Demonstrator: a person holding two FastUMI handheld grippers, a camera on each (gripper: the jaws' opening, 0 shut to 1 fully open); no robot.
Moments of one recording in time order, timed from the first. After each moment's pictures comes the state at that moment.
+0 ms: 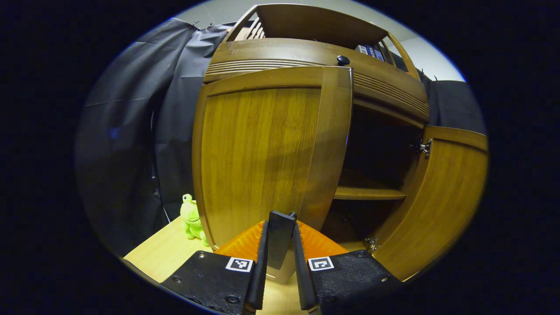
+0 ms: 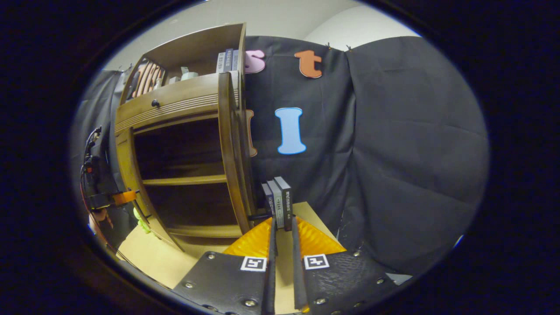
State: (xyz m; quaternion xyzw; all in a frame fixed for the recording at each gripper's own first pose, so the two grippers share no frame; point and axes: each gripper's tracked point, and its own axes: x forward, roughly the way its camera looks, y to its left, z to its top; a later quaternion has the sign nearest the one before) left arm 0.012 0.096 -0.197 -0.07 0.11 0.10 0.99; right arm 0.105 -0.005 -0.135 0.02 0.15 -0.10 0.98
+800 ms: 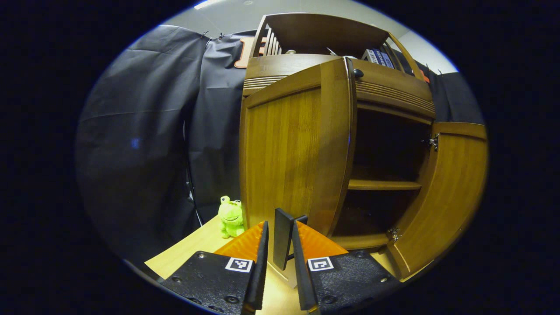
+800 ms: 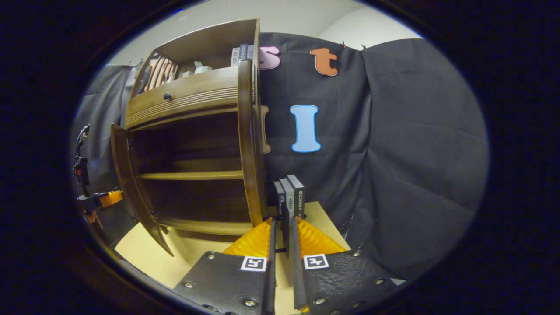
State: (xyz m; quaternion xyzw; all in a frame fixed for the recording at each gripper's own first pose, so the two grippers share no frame) left arm -0.057 0.141 -0.191 -0.03 0.11 0.17 0.98; right arm 0.121 0.014 -0.140 0.00 0.16 -0.06 0.99
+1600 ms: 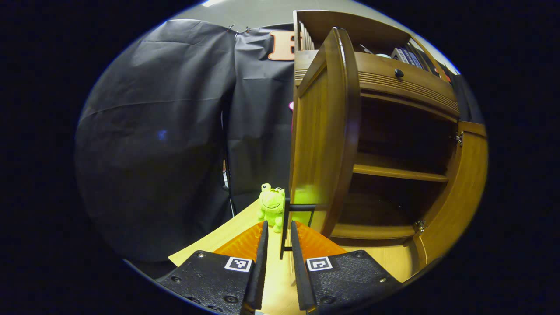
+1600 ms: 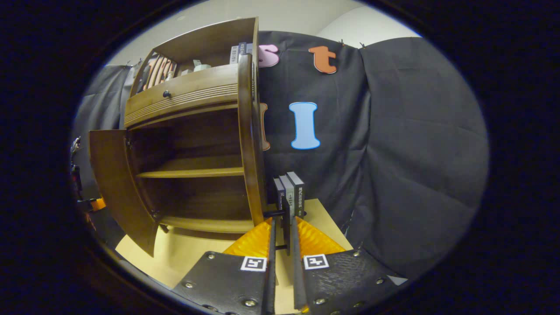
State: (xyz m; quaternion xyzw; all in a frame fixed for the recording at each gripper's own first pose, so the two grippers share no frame) left arm -0.126 0.219 -0.208 -0.04 0.14 0.26 0.95; right arm 0.118 0.016 -0.148 0.01 0.16 -0.07 0.98
